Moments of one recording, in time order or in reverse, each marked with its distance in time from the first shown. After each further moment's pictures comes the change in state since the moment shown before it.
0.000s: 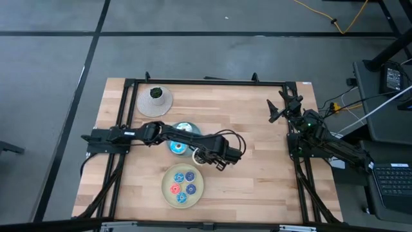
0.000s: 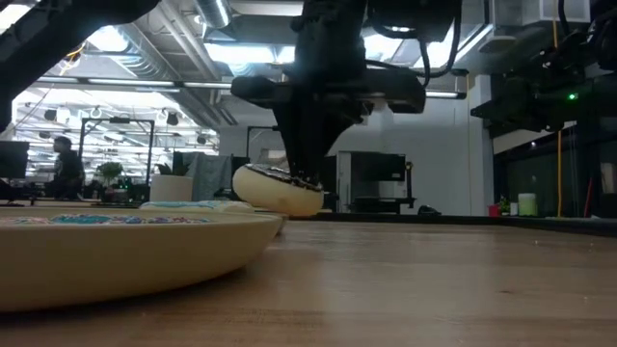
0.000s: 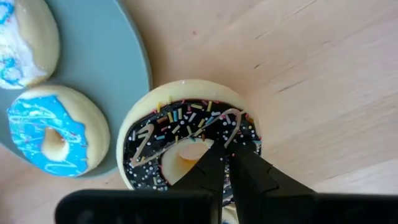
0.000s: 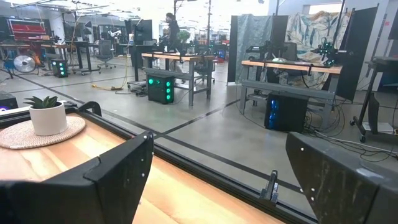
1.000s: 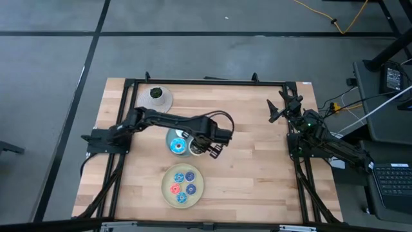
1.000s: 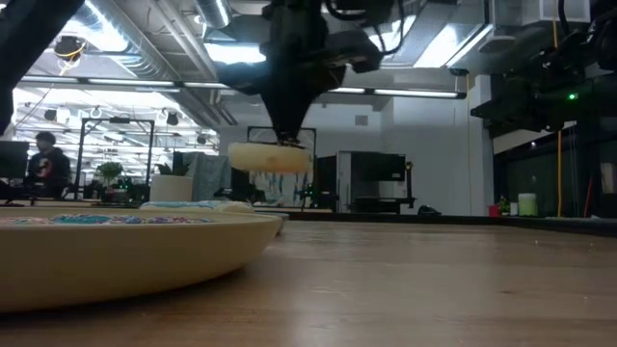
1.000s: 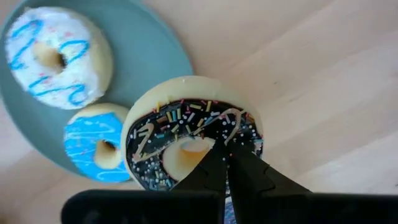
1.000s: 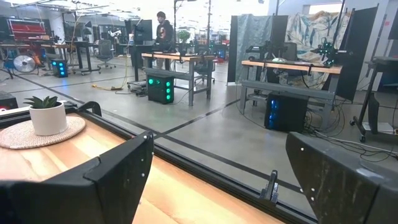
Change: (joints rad) left arm 0.098 -0.295 -0.338 0.185 0.046 0.115; right arm 0.000 0.000 0.000 0.000 0.000 0.000
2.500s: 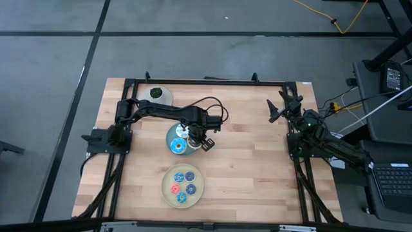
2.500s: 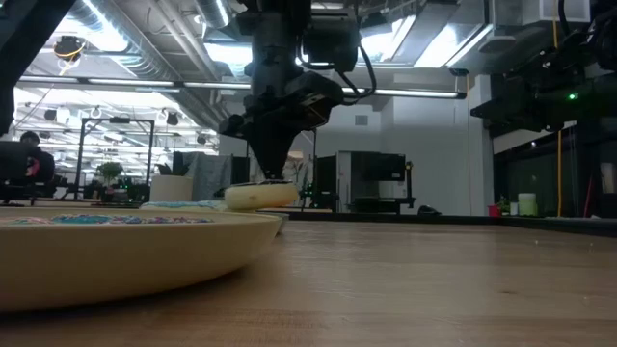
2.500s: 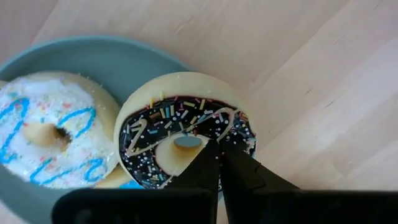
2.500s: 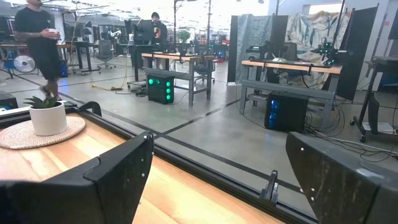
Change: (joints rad) left arm 0.143 -0.156 -0.392 0.305 0.108 0.370; right arm 0.000 0.000 0.000 0.000 0.000 0.000
